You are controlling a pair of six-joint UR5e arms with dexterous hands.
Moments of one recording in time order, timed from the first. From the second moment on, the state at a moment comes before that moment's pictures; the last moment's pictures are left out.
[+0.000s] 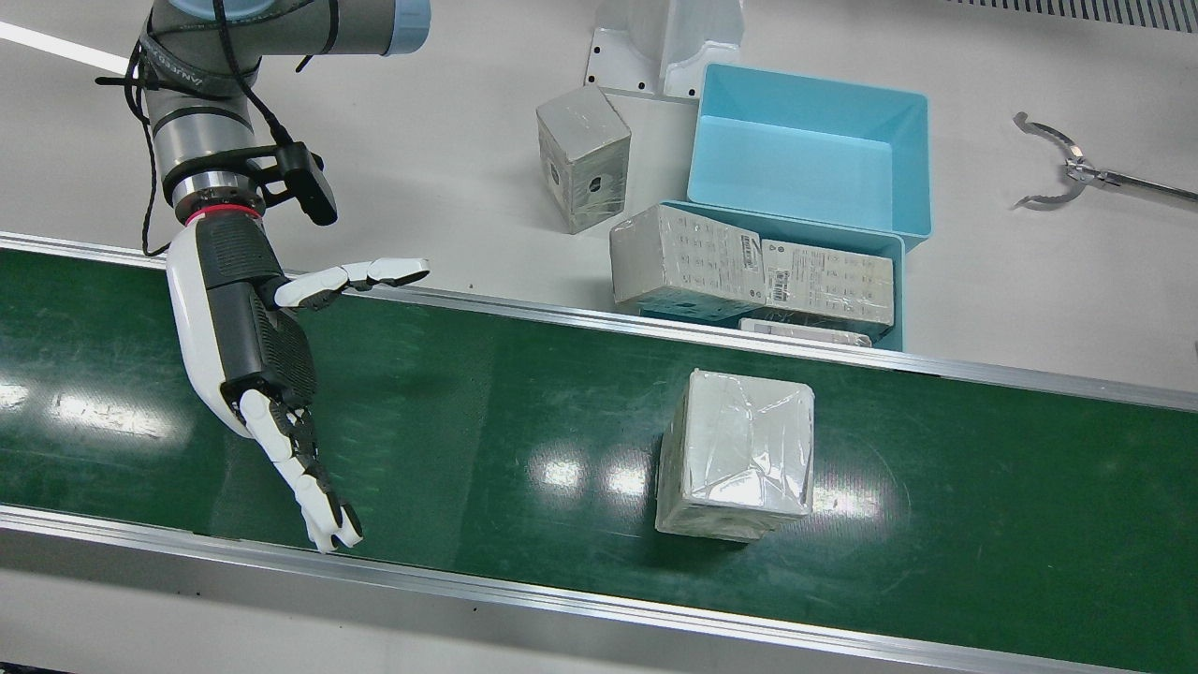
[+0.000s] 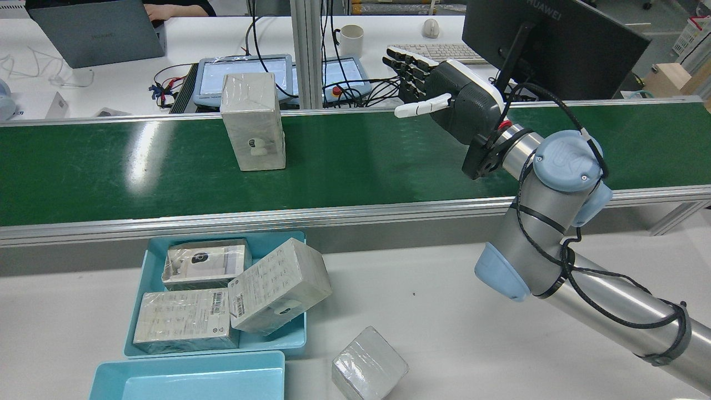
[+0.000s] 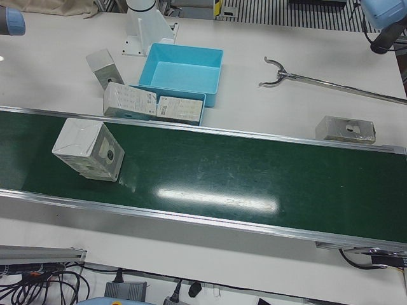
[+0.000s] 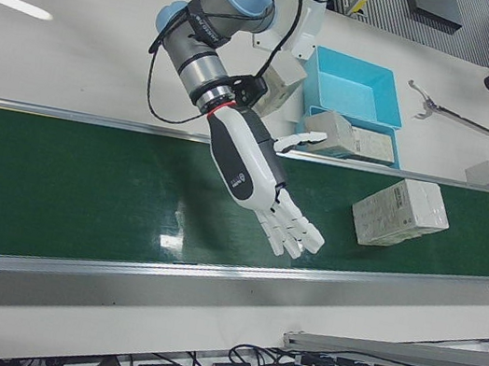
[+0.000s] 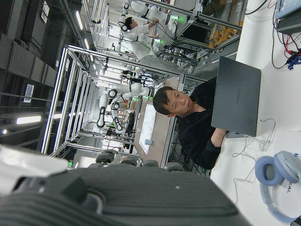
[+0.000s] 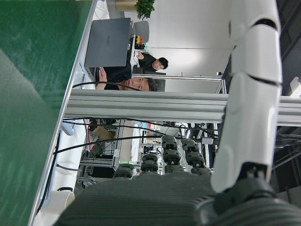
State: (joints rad) left arm -1.82 -1.81 -1.72 0.52 1.92 -0.16; right arm 0.88 -1.00 1.75 -3.53 -1.29 -0.19
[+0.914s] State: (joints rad) left arm -1.82 -1.81 -1.72 0.52 1.92 -0.16; right arm 0.85 -0.99 1.72 -3.51 -1.26 -0.19
